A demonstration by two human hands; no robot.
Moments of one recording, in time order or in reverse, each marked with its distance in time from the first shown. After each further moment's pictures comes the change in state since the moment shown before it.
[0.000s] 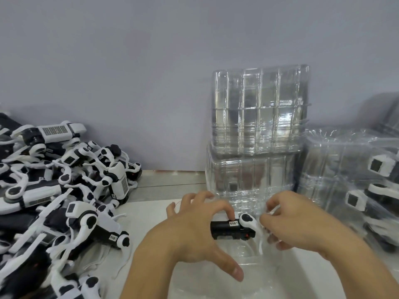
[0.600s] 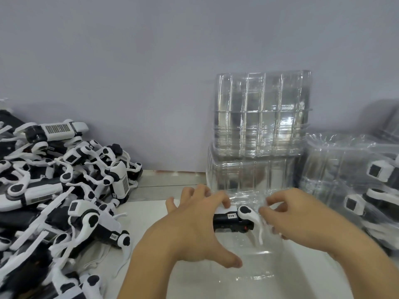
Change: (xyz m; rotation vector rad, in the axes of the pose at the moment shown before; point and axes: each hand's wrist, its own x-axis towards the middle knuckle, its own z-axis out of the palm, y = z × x) left_hand 0.000 -0.001 -0.001 0.082 0.136 0.058; right_hand -0.006 -0.001 -0.012 -0.066 0.061 -0.061
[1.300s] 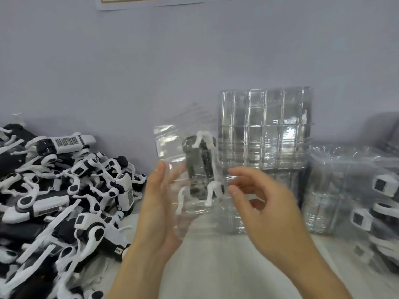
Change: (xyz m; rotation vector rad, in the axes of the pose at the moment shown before) left_hand 0.001 -0.019 -0.018 -1.633 0.460 -0.044; right_hand 0.001 -0.046 0.040 0.555 0.411 -0.619
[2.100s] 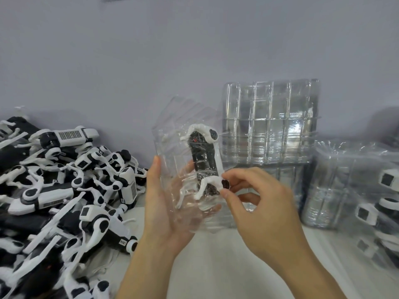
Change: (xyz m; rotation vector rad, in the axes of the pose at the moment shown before) left_hand 0.005 -0.015 -0.008 -0.231 -0.080 -0.099; right_hand -0.004 0.001 0.015 -0.067 0.017 -0.147
